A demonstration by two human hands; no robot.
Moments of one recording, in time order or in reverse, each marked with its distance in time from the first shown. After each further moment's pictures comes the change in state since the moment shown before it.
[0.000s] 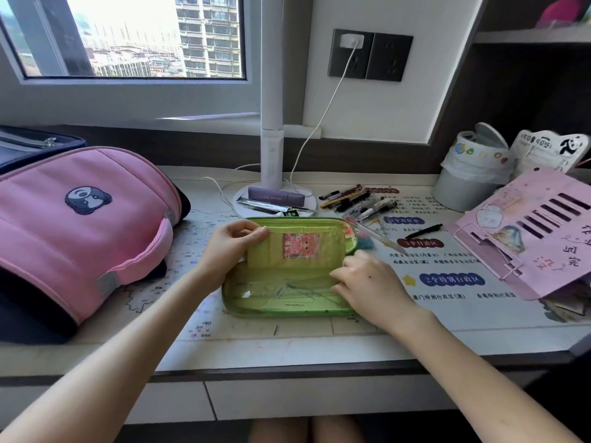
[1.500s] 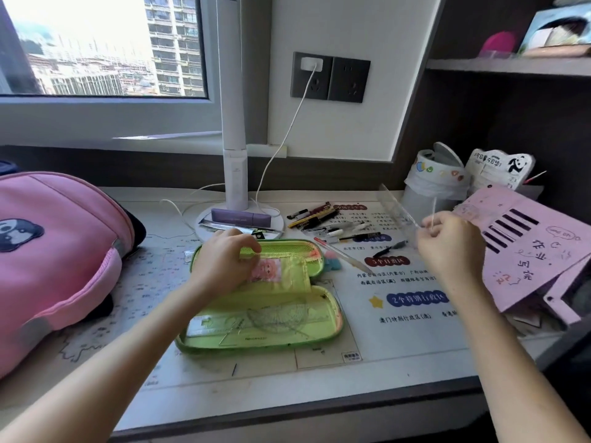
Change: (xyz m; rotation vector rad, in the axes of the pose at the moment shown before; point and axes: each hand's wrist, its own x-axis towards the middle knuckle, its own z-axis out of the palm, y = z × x) left_hand 0.027 0.020 0.045 0.945 0.036 0.352; right_hand -0.006 0.124 -0.058 0.218 0.517 0.843
